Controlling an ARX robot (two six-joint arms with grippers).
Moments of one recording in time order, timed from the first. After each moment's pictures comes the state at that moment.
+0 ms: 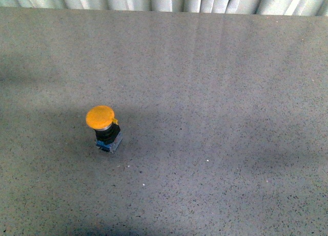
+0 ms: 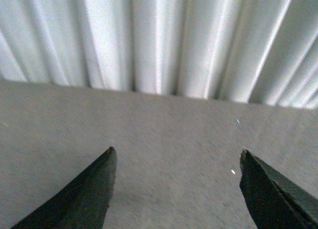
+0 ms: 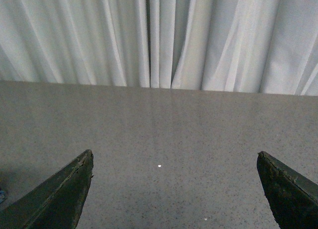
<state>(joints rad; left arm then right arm) -0.09 1.21 0.37 0.78 -0.06 -0.07 0.00 0.00 0.02 0.00 0.00 0.00</state>
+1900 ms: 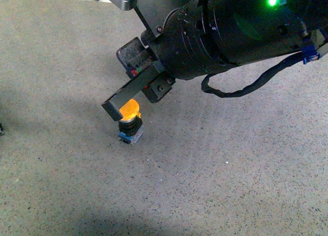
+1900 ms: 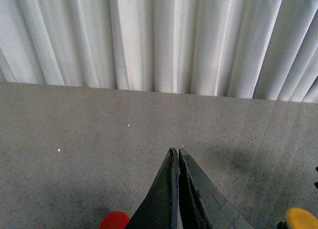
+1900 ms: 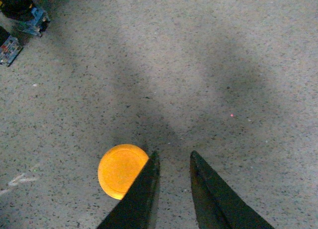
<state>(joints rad) 0.00 0.23 0.01 0.23 0.00 -0.01 0.56 1.88 1.07 0.13 -0.20 -0.31</state>
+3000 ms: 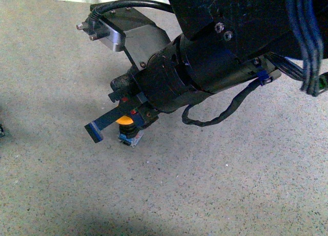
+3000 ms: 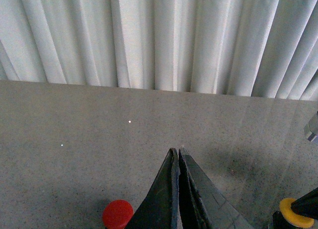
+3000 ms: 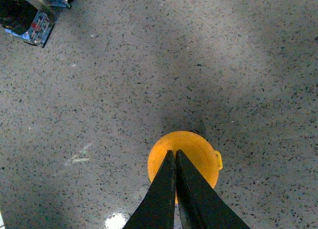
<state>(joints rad) 0.00 0.02 0.01 0.00 0.00 -0.01 0.58 2.02 1.16 -0.03 -0.30 -0.18</state>
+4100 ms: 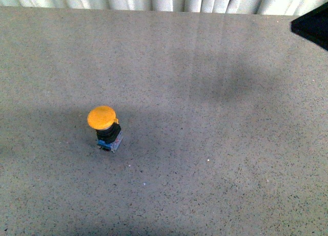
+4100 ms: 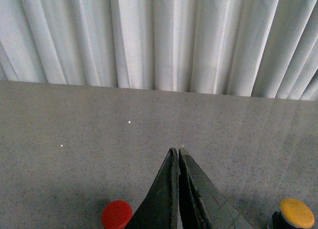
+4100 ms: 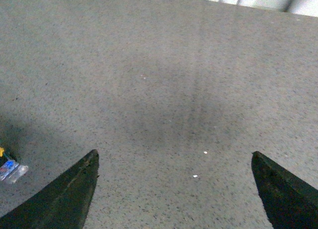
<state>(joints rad) 0.00 0.02 0.01 0.00 0.00 -0.01 0.05 1.31 0.62 0.21 -0.15 -0.04</state>
